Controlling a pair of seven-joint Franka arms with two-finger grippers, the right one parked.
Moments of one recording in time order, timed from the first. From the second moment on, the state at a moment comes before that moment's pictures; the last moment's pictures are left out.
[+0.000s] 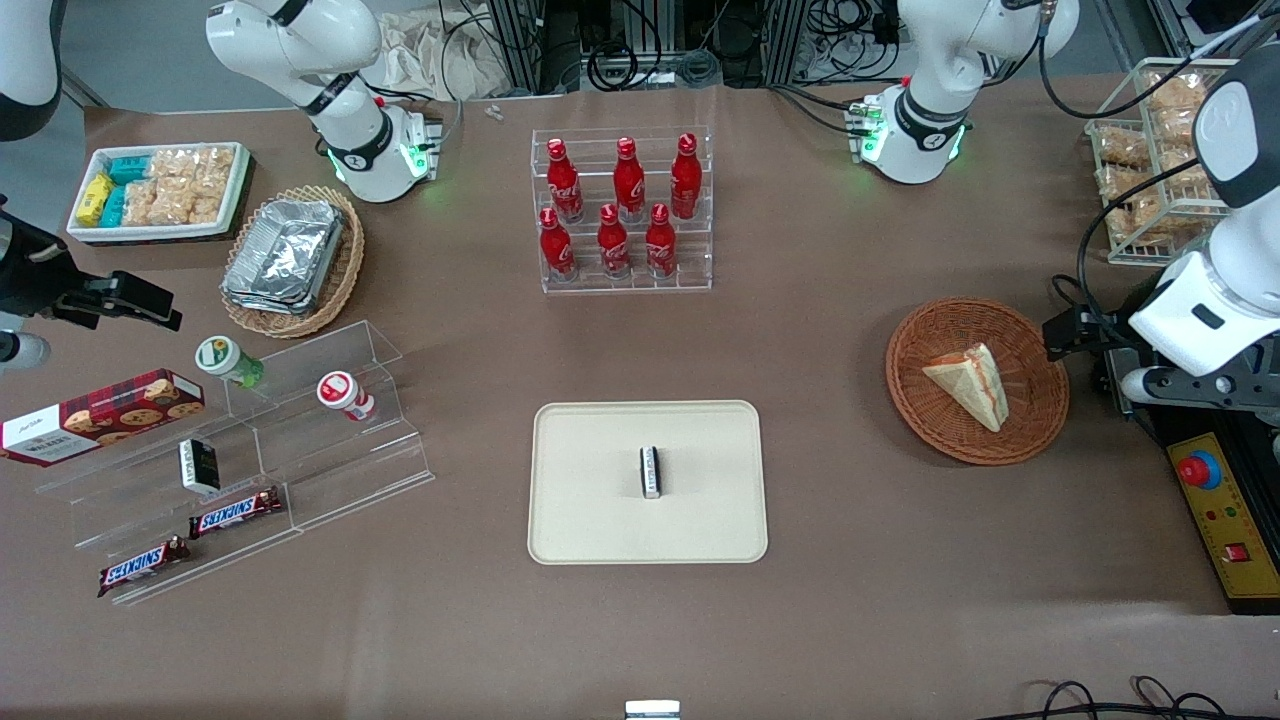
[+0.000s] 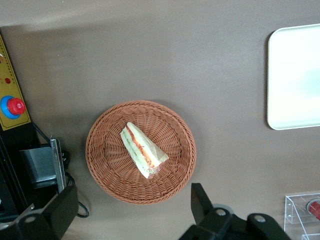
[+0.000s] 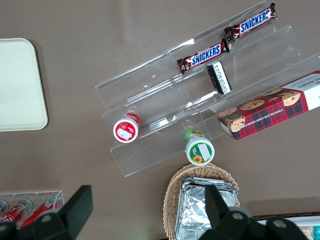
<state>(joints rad) -0.48 0.18 0.46 -1.50 -0.06 1.62 0.08</state>
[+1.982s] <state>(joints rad) -0.49 0.06 0.47 -2.21 -0.06 2.15 -0.74</state>
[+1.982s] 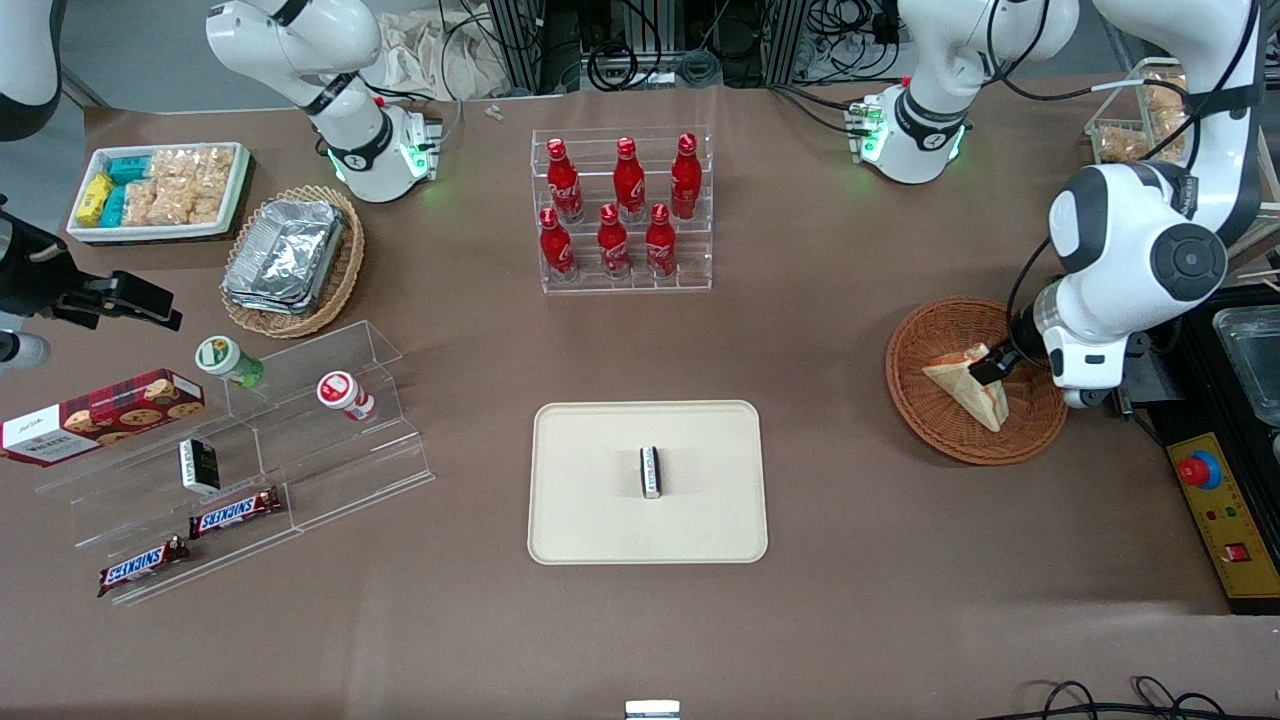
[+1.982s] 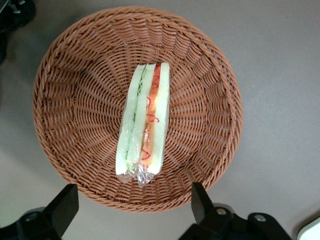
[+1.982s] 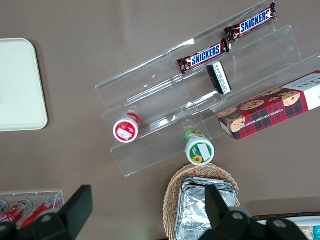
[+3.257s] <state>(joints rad) -0.48 0.10 0.47 -2.43 -0.06 2.54 -0.74</state>
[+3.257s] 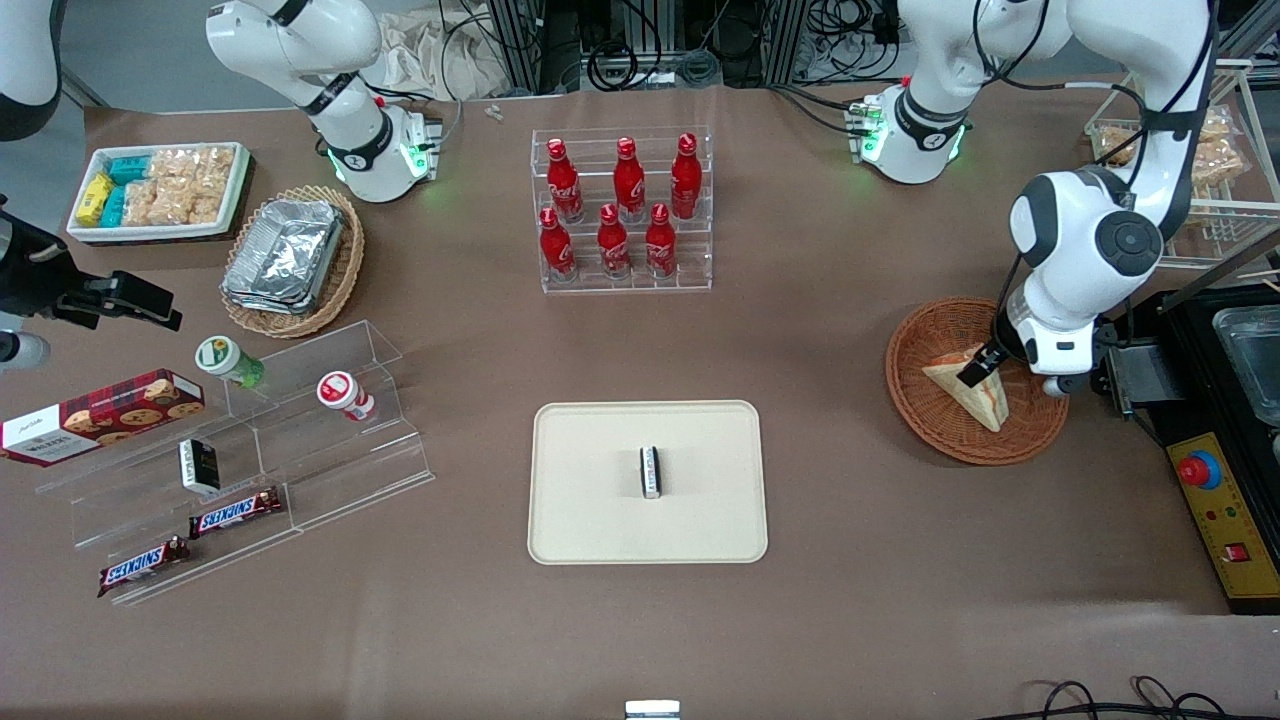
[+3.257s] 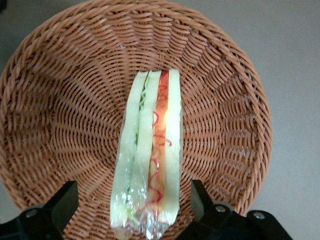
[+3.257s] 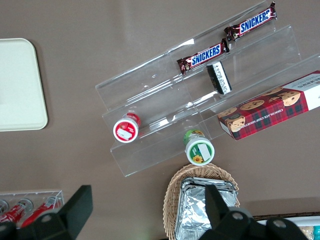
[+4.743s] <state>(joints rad) -0.49 0.15 0.45 -2.41 -0.06 2.59 -0.70</state>
